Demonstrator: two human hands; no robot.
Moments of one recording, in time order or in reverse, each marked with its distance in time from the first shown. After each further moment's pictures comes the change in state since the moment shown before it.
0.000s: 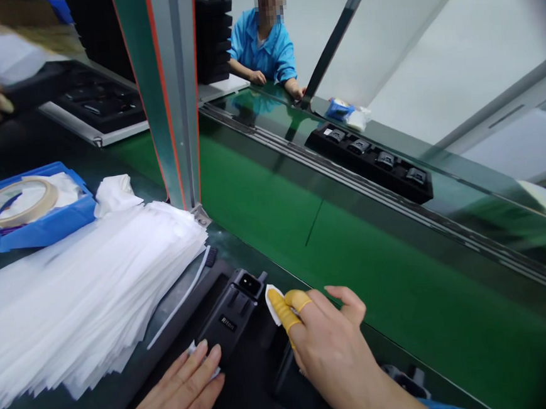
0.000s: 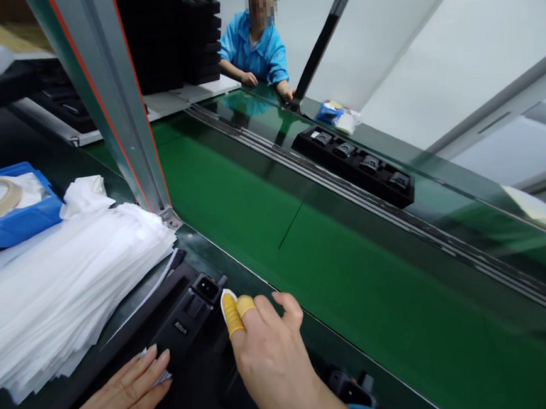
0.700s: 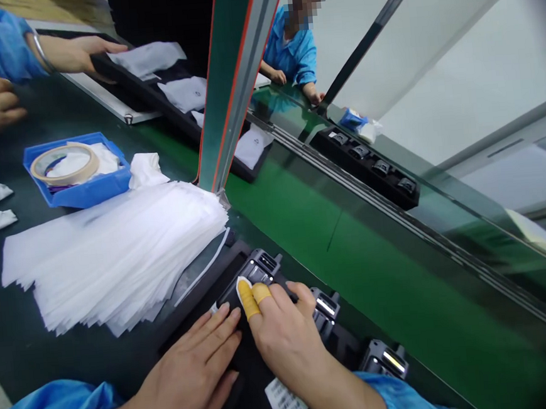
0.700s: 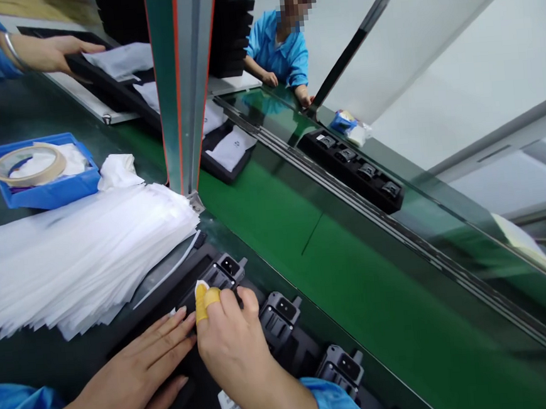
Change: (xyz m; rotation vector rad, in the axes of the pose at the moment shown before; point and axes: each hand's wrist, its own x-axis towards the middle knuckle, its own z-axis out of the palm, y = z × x) left_hand -0.004 0.011 -0.004 -0.284 -0.035 -0.141; right_hand 0.009 -0.068 0.009 -0.060 -0.073 -0.155
